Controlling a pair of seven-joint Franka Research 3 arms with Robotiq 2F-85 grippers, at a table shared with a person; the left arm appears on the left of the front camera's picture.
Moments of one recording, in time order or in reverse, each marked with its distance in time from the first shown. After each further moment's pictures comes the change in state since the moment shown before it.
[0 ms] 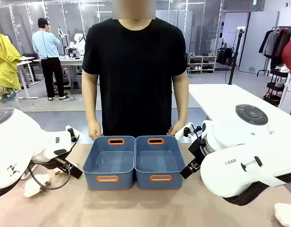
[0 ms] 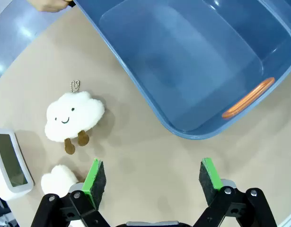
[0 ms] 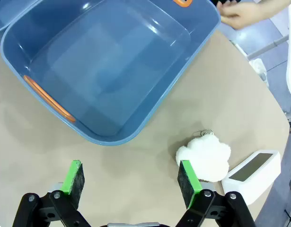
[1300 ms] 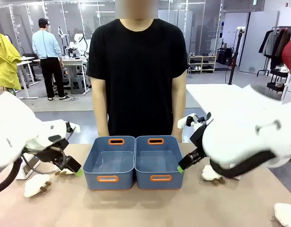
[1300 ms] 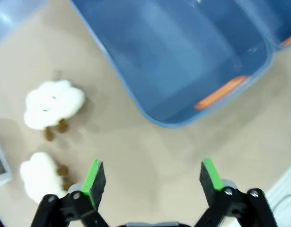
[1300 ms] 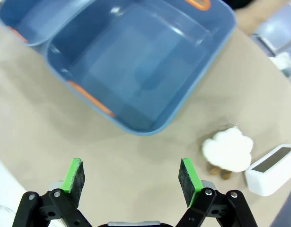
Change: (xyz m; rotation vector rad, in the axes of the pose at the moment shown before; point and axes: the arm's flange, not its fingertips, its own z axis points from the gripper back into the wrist) left arm 0.013 0.012 0.028 -0.199 0.078 0.103; right arm 0.017 -0.006 0.044 0.208 0.015 -0.095
